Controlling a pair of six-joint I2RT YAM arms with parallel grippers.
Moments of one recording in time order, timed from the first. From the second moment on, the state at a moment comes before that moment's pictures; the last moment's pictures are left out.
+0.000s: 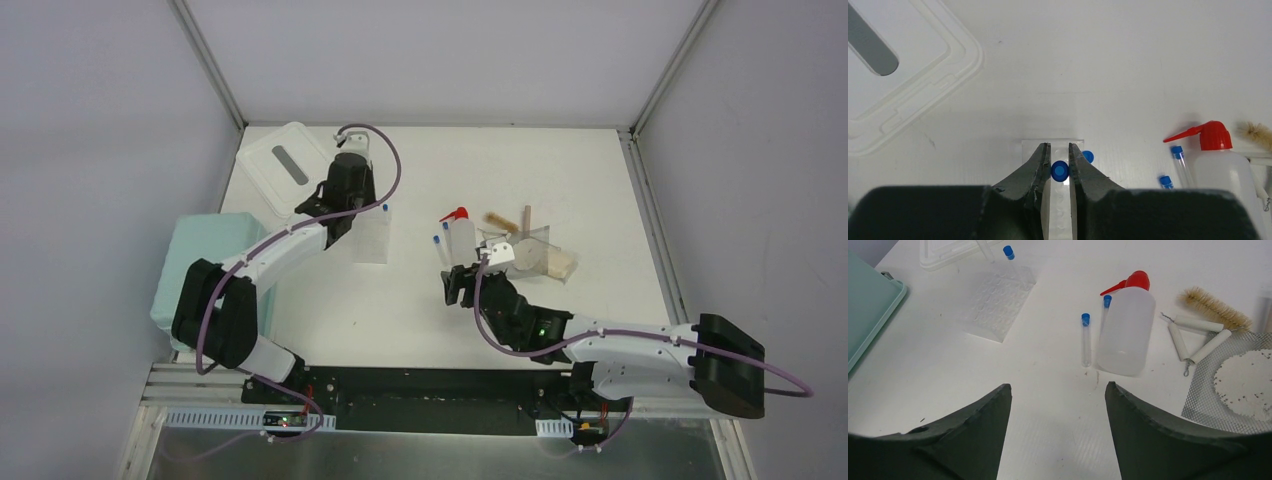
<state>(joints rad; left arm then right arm) -0.45 1.46 1.02 -0.05 -0.32 -0.27 1.23 1.08 0.47 0.27 0.76 0.45</state>
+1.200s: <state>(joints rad) -0.41 1.62 0.99 0.16 -0.20 -0.21 1.23 1.02 0.43 0.27 0.81 0.46</state>
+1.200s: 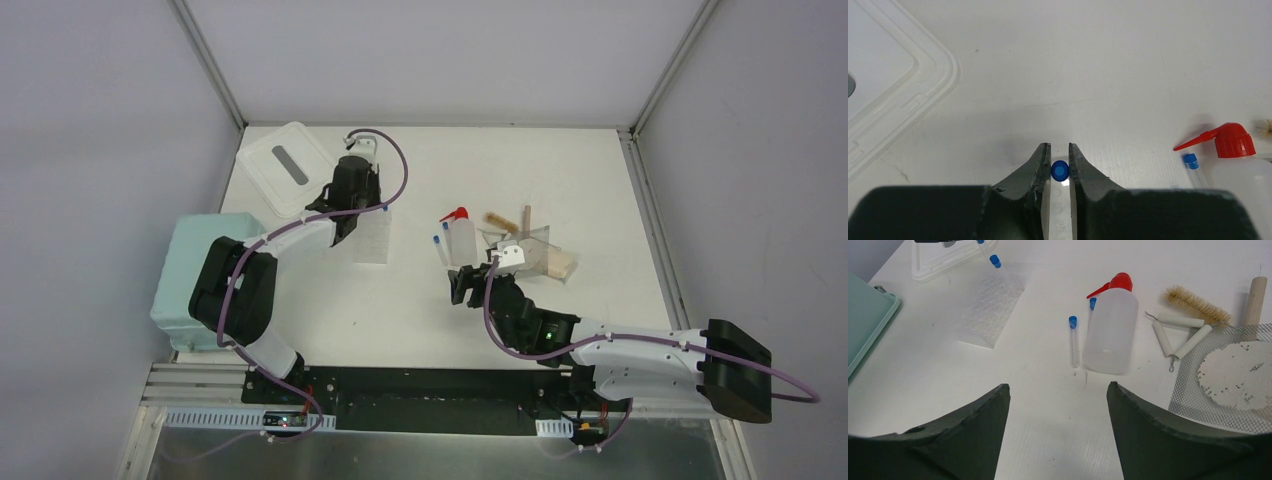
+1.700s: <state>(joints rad) -0.41 1.57 0.95 0.14 -0.20 -0.21 1.23 1.02 0.43 0.27 0.81 0.48</state>
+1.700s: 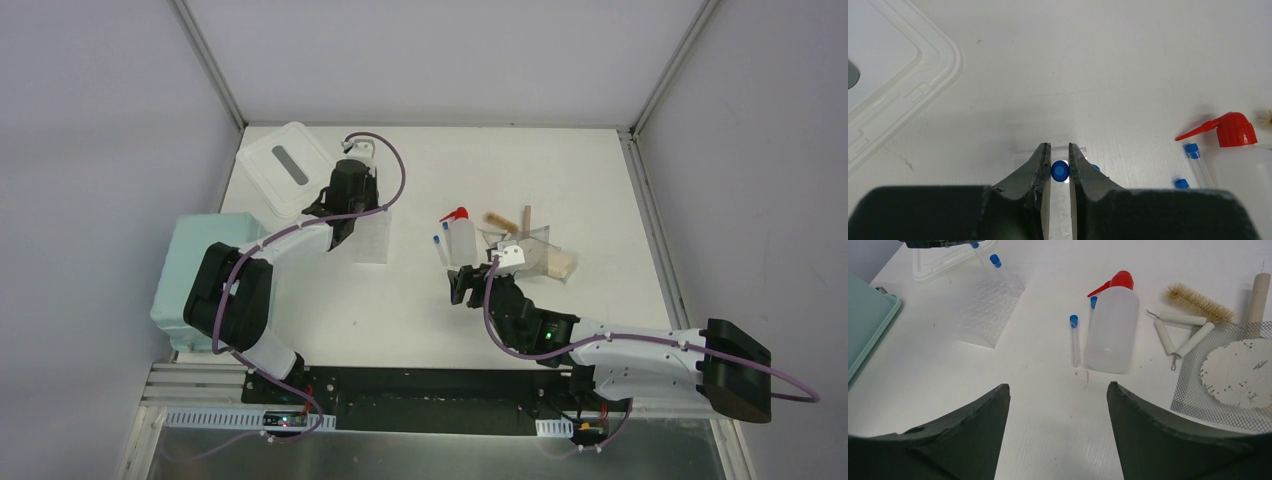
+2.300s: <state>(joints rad) -0.41 1.59 0.95 0.15 -0.18 -0.21 1.23 1.02 0.43 0.27 0.81 0.49</state>
